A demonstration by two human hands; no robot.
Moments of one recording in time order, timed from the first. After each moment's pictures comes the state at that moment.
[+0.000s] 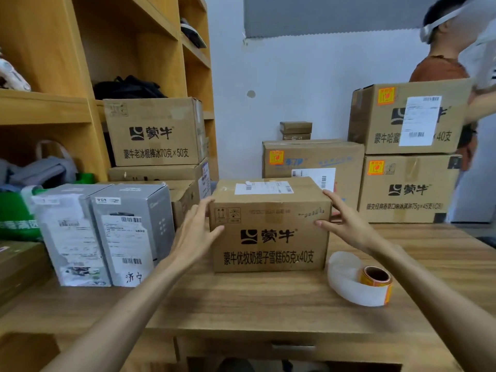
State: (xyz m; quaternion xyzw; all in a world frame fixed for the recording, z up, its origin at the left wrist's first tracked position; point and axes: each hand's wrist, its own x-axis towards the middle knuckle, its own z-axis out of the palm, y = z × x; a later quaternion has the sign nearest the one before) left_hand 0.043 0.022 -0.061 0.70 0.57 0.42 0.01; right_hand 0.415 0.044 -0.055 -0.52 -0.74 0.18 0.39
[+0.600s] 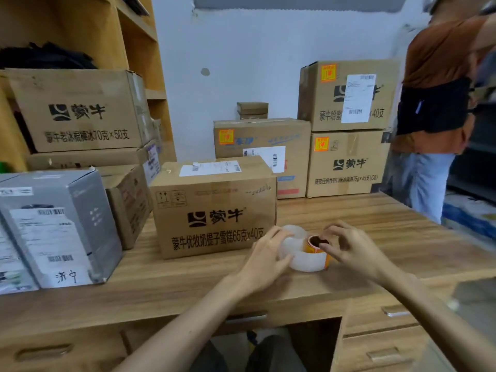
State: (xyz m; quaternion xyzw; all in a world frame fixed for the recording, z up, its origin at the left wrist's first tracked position) left_hand 0.255 -0.023 -0.130 0.88 0.32 0.34 0.13; right_hand 0.503 -0.059 -0.119 -0.59 -0.75 0.01 0.30
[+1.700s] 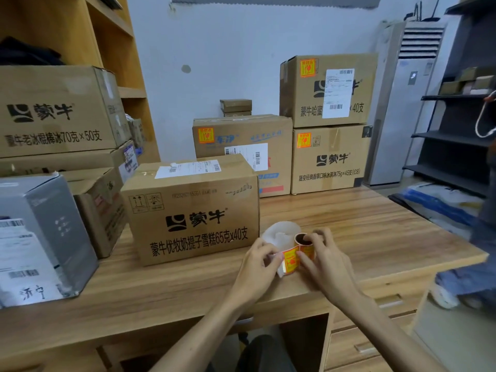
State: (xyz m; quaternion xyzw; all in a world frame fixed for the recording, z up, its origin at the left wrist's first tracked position) left_hand 0.282 -0.017 -0.170 0.77 0.38 0.39 0.32; right_hand 0.459 -0.080 -0.159 -0.67 -0.65 -0.11 0.34
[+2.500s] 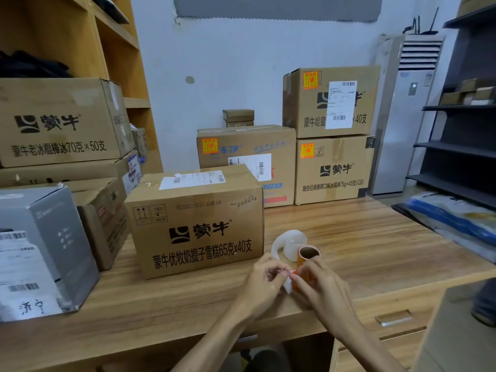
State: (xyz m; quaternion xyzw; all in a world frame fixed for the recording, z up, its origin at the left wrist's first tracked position) left_hand 0.279 -0.021 -0.164 0.75 0.33 0.40 0.40; right_hand 0.436 -0.088 -0.173 -0.65 -0.64 -0.01 0.40
